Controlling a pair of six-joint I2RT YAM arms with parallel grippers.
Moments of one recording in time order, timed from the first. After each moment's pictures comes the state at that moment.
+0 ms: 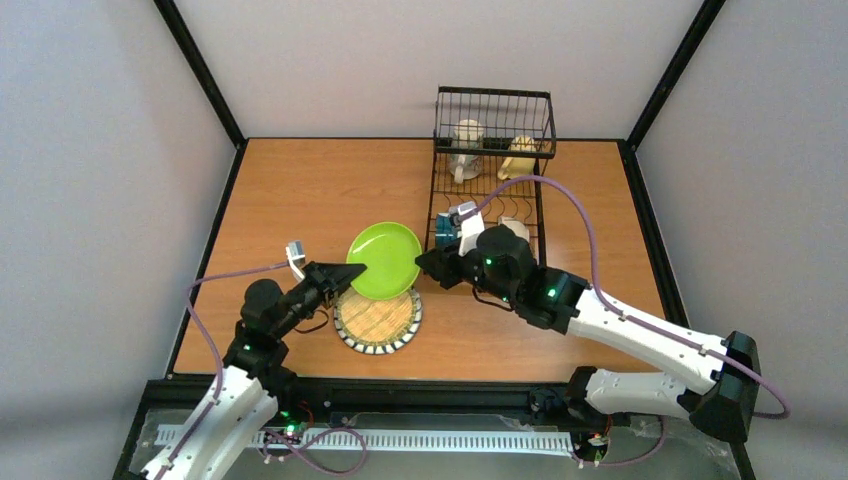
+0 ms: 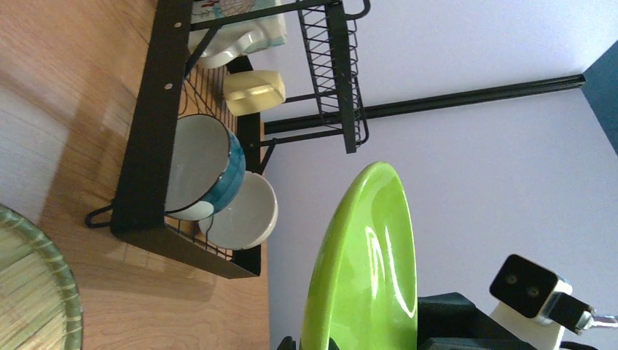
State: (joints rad) left arm -0.34 0.44 0.22 0.16 0.39 -1.39; right arm 1.01 1.11 0.94 -0.18 0.12 0.48
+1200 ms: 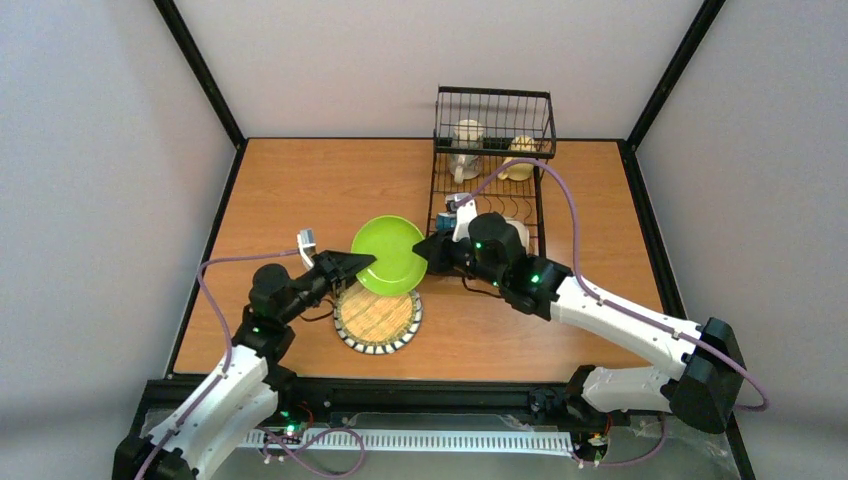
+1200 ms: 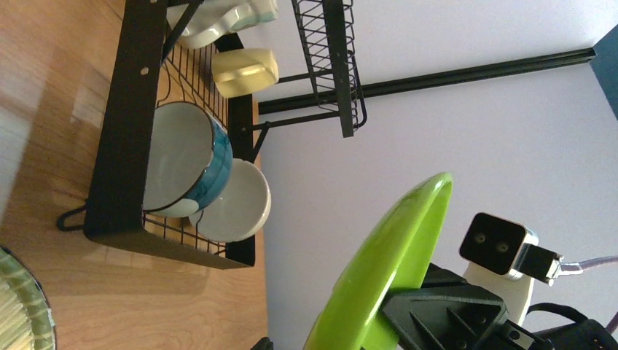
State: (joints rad) left arm -0.34 0.66 0.26 0.36 0.47 -1.38; right arm 0.91 1.21 0.95 -0.06 0.01 0.61
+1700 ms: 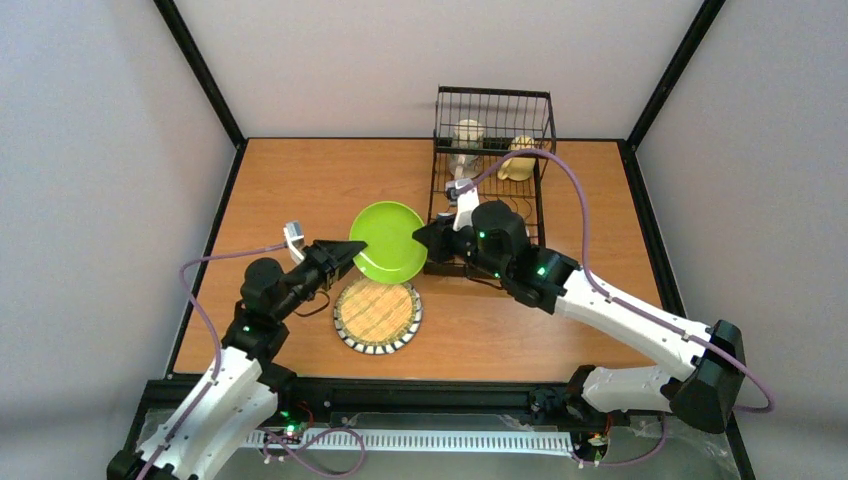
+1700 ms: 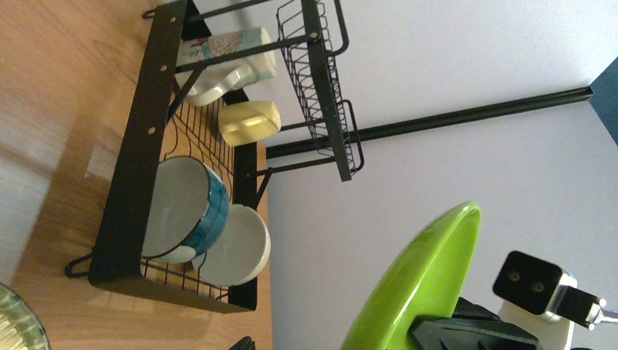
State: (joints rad) left arm -0.34 0.60 0.36 0.18 0.35 -1.34; right arm 0.92 1.21 1.04 -0.13 0.02 0.54
